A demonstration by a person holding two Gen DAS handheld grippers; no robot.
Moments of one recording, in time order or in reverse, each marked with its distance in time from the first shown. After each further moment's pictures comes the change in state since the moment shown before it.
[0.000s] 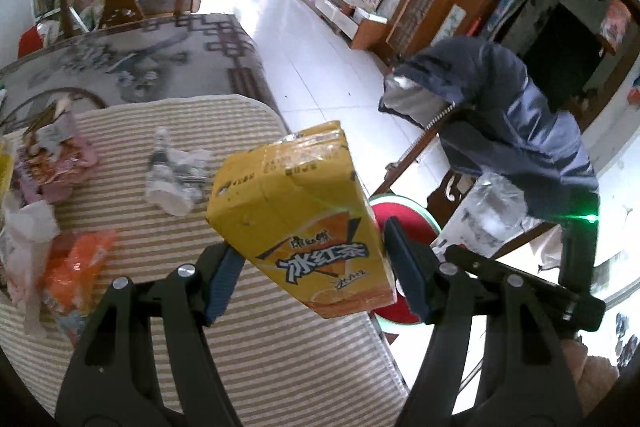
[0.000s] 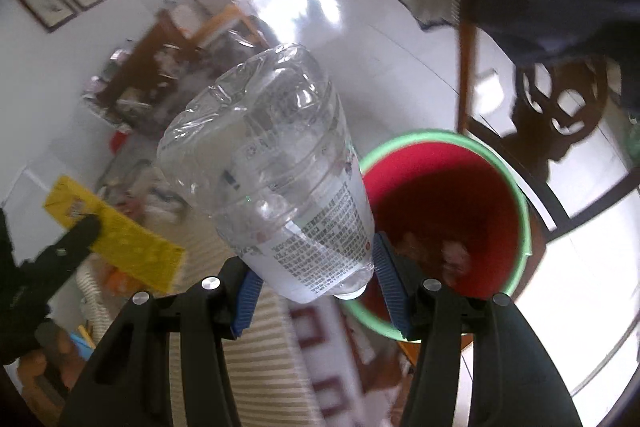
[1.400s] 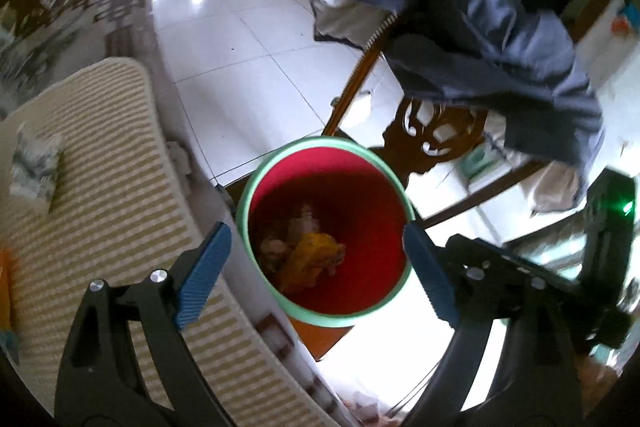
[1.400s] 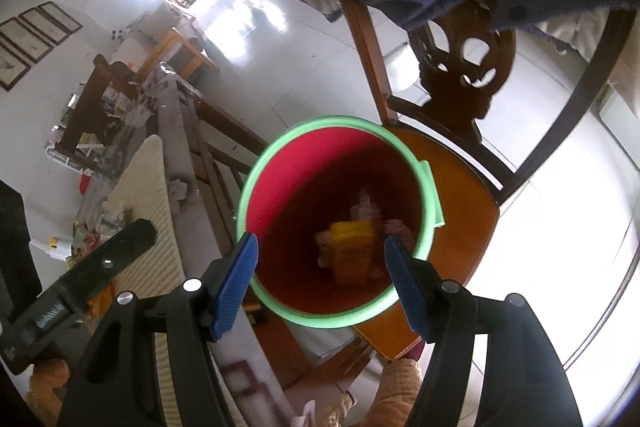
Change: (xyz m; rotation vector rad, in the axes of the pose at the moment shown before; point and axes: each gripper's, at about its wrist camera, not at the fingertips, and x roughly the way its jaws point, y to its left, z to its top) left arm 0.085 -0.099 -0.017 0.118 0.193 -0.091; right arm -0.038 -0.073 -0.012 0.147 -0.056 -0.069
